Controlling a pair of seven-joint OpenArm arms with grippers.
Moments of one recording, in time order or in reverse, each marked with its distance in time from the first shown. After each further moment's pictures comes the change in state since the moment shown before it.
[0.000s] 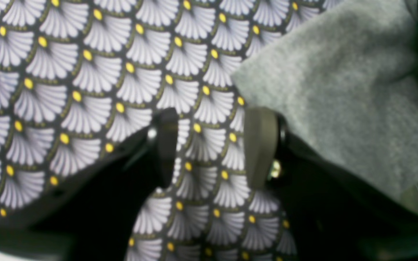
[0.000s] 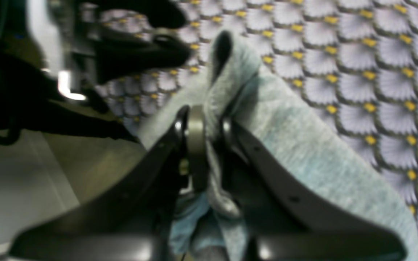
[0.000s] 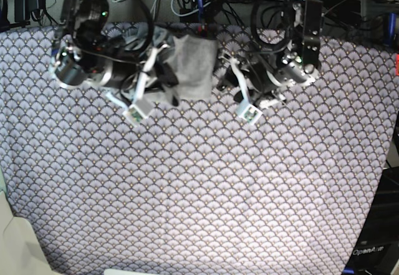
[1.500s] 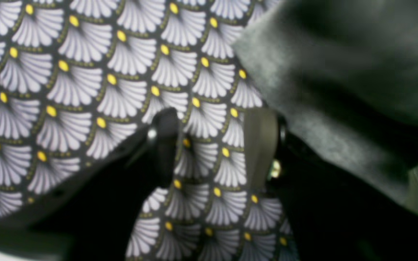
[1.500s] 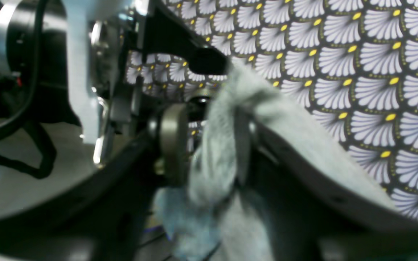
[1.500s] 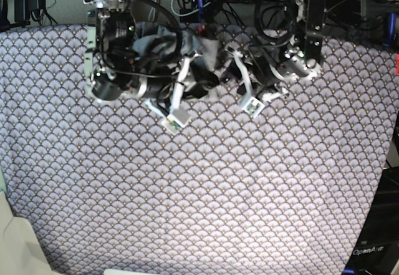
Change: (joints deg) left arm 1.9 -1.5 -0.1 0.0 0.0 -0.1 -0.2; right arm 5.5 -3.1 -8.0 -12.7 -0.3 0.0 4.6
